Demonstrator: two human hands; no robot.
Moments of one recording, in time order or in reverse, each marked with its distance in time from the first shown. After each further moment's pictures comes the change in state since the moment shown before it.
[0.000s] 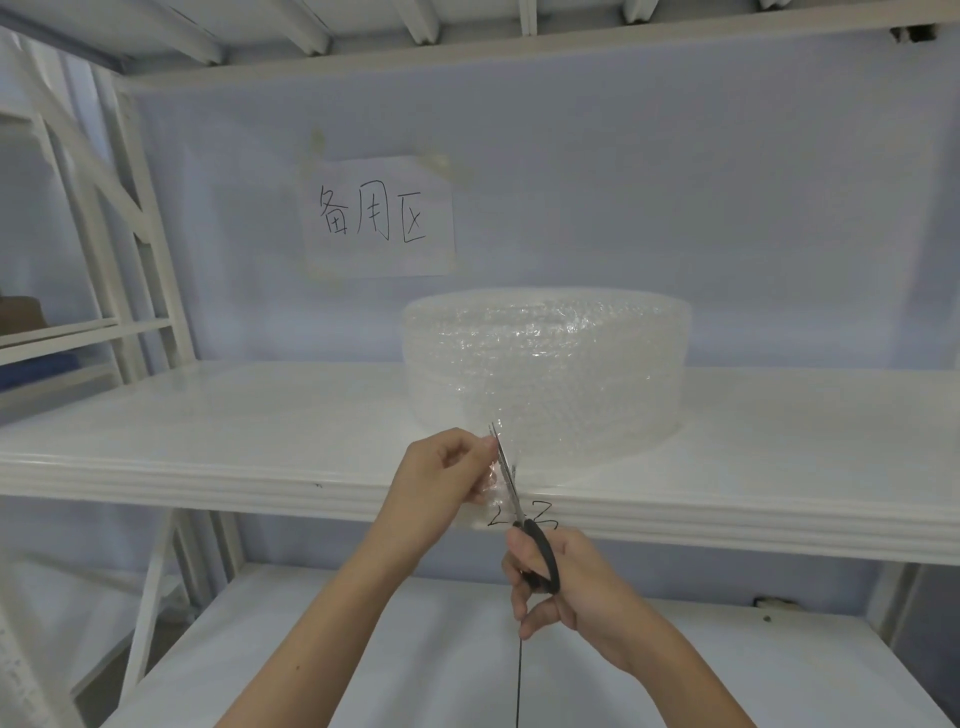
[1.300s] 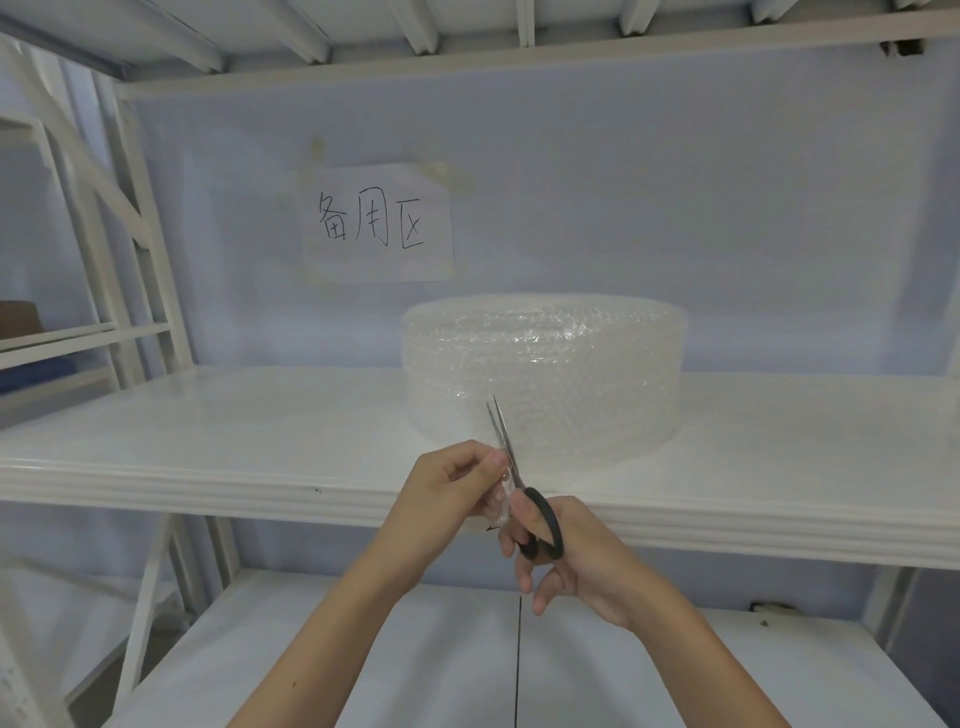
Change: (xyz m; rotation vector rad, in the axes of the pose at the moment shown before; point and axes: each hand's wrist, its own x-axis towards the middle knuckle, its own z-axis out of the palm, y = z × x) left_hand -0.009 0.003 0.000 -0.063 -0.181 0.044; right_hand 0.003 -0.038 0.002 -0.045 -0.057 -0.047
